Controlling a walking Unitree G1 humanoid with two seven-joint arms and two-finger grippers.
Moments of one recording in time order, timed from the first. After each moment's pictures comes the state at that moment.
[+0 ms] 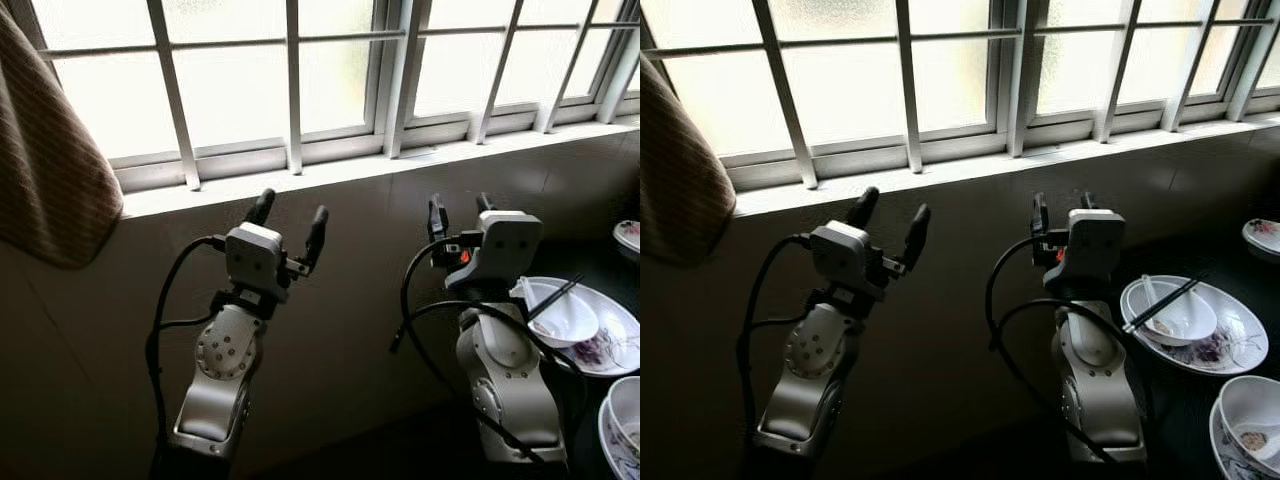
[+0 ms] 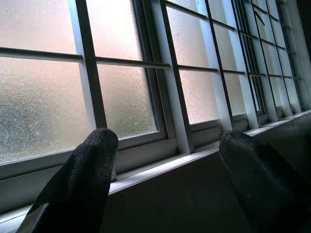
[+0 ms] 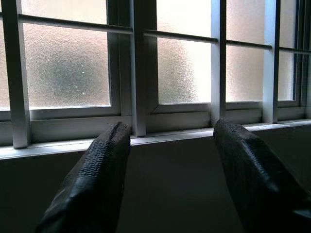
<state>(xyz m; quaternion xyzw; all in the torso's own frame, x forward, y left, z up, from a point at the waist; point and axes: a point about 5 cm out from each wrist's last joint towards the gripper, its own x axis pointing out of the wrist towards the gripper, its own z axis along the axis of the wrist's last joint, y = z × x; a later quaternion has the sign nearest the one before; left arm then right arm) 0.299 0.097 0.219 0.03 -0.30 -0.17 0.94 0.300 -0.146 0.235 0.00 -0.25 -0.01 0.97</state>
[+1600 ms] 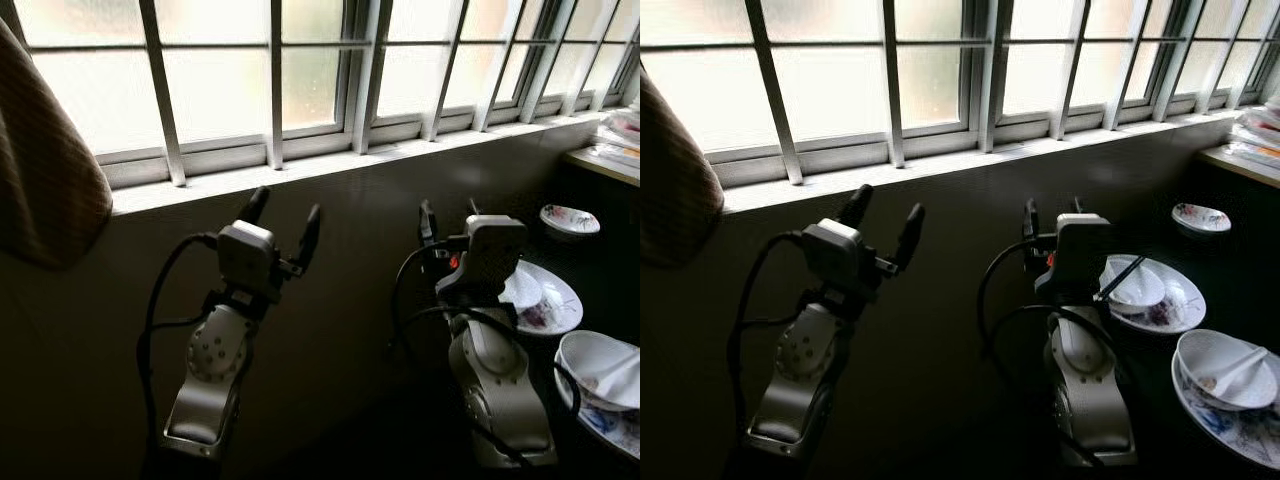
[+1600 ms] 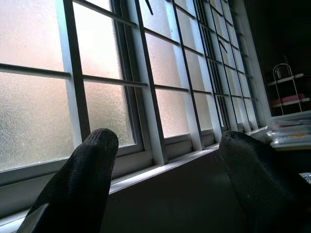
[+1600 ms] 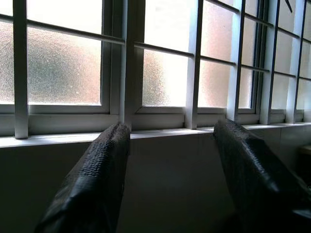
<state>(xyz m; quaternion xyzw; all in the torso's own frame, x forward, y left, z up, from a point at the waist) 0.299 0.100 0.218 0.04 -0.30 -0.18 0.94 0.302 -0.142 0.230 -0.01 -0.24 -0.01 0.97</state>
